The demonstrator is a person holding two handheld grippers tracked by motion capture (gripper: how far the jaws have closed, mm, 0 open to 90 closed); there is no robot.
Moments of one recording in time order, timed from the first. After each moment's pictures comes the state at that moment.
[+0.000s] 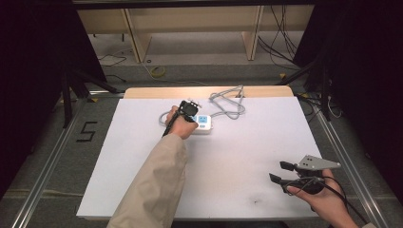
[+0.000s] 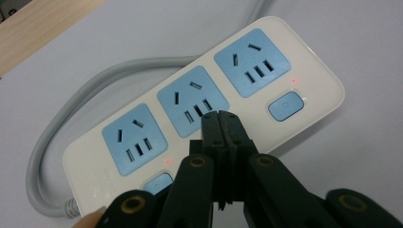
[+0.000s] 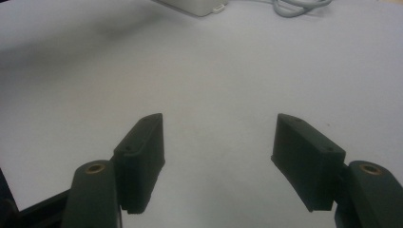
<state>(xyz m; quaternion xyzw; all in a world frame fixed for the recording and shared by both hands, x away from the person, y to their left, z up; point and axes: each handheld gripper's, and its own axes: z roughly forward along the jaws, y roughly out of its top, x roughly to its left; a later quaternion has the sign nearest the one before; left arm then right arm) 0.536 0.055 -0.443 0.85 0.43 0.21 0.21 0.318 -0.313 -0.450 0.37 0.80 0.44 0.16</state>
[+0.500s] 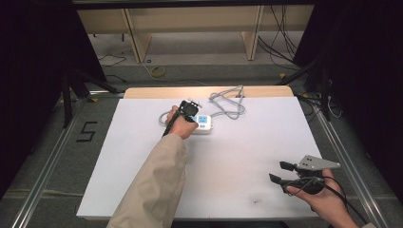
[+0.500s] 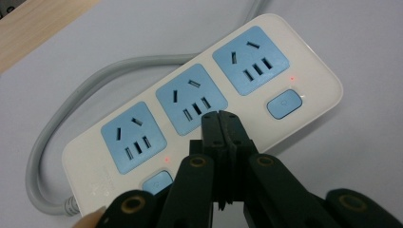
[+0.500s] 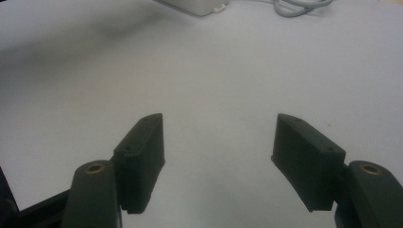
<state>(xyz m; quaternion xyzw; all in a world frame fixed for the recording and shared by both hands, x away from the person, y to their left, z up) 0.536 0.055 -0.442 0.85 0.43 0.20 0.21 0.318 -0.312 -0.450 0.37 0.80 0.44 0.16</state>
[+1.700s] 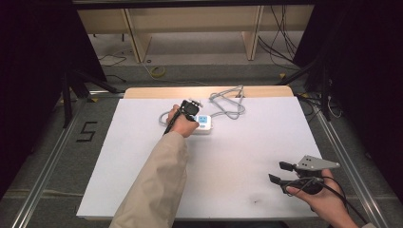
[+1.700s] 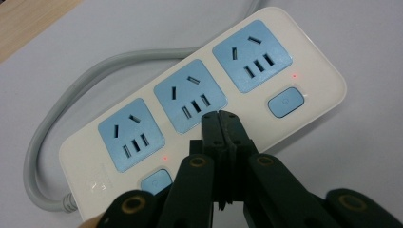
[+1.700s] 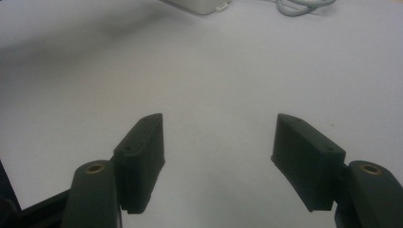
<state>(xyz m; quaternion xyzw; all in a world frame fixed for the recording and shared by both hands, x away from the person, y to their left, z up) 0.540 0.051 -0.441 0.86 0.44 0.19 0.19 0.318 -0.311 -0.450 0.37 0.81 0.44 0.16</state>
